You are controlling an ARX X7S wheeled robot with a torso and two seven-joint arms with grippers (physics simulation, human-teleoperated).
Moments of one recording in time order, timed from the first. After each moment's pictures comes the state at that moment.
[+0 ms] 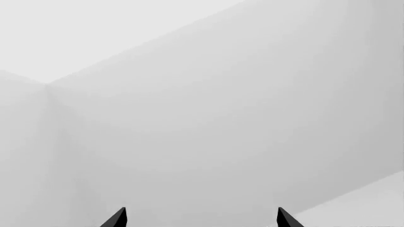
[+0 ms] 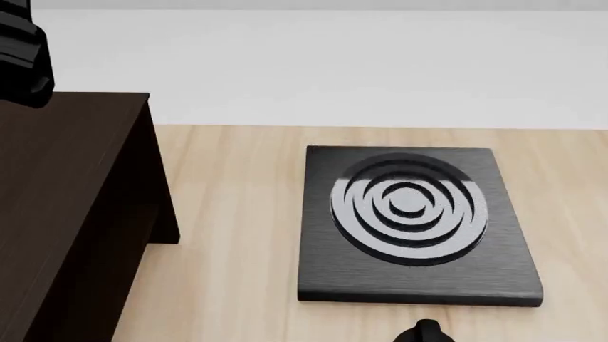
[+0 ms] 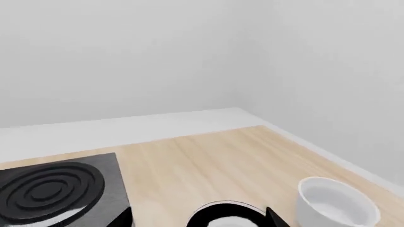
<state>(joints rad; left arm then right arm) -1.33 -0.67 0.42 0.68 -1.10 -1.14 -0.77 -0.74 0.87 0.66 -0.96 1.04 0.33 0.89</state>
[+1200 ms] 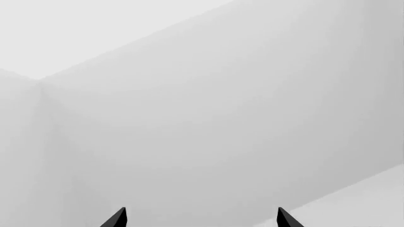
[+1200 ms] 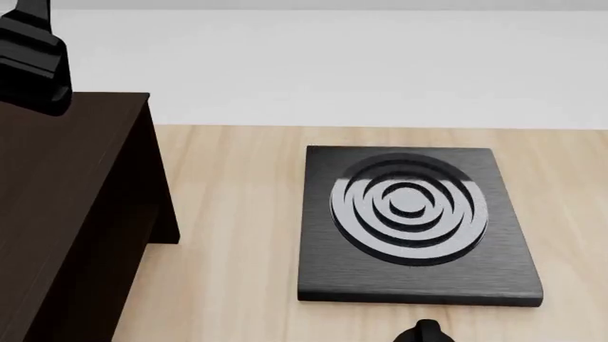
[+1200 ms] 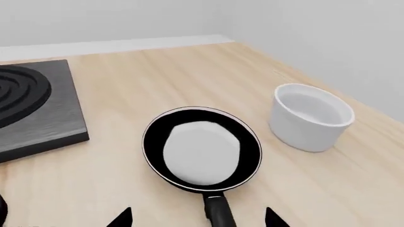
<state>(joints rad) -1.30 -0.67 0.46 0.66 -1.06 -1.08 -0.75 -0.69 0.64 0.62 -0.70 0.93 0.50 0.62</state>
